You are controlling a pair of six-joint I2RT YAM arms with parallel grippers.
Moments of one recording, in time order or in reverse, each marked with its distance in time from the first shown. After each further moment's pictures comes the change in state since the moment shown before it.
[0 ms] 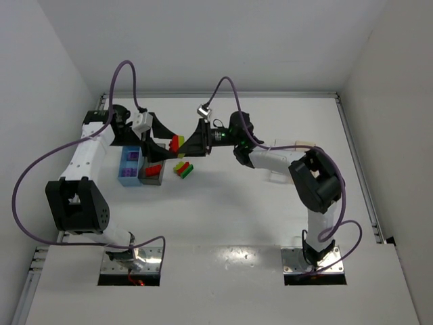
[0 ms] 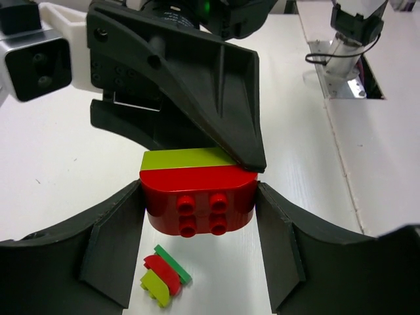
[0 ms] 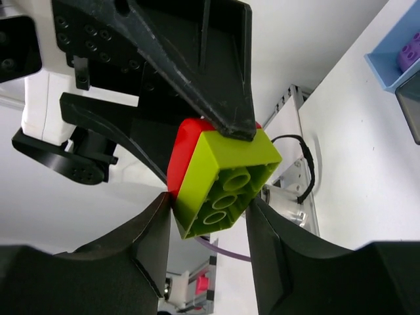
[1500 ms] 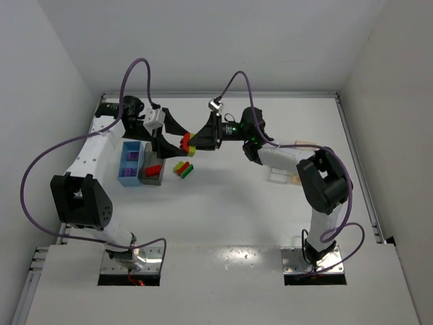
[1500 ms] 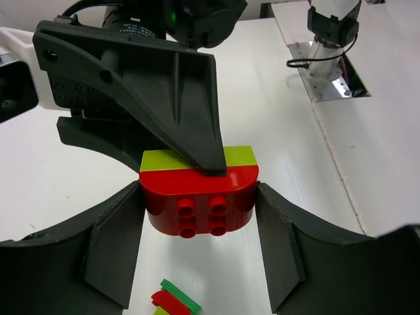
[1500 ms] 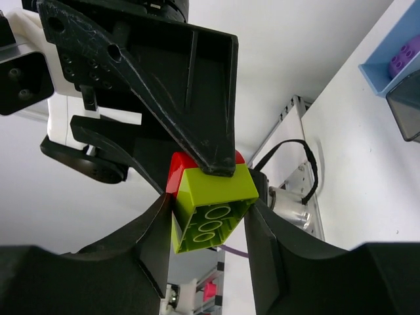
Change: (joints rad) left arm -0.134 0.047 0.103 0.012 0.000 -0.031; right arm -0.075 -0.061 -0.055 0.048 -0.016 0.067
